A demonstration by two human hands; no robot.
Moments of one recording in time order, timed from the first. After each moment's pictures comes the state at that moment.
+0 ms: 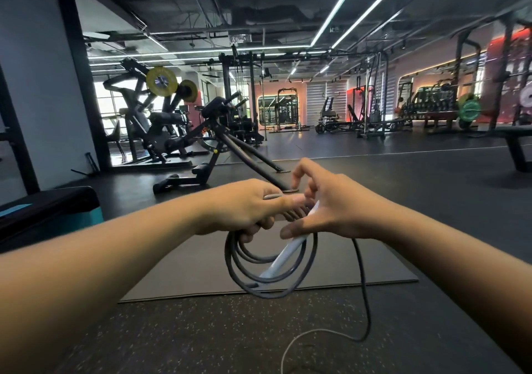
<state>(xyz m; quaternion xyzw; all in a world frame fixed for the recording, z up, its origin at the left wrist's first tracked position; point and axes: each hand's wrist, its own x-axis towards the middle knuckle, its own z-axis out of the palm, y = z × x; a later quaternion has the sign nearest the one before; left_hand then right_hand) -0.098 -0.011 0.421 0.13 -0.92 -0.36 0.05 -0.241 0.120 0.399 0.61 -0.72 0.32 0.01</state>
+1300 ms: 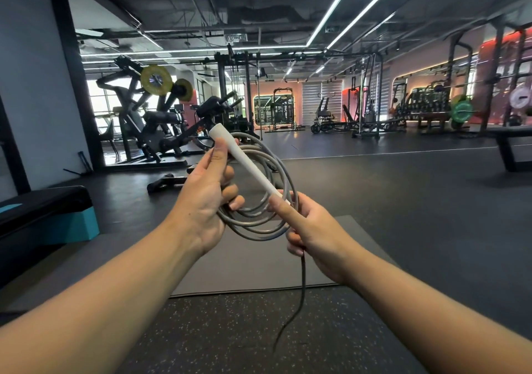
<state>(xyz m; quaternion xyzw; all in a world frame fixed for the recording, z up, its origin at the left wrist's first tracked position) -0.100 -0.019 0.399 0.08 -0.53 -0.73 0.43 -0.225 0.093 0.335 0.46 -0.53 0.67 -0.25</state>
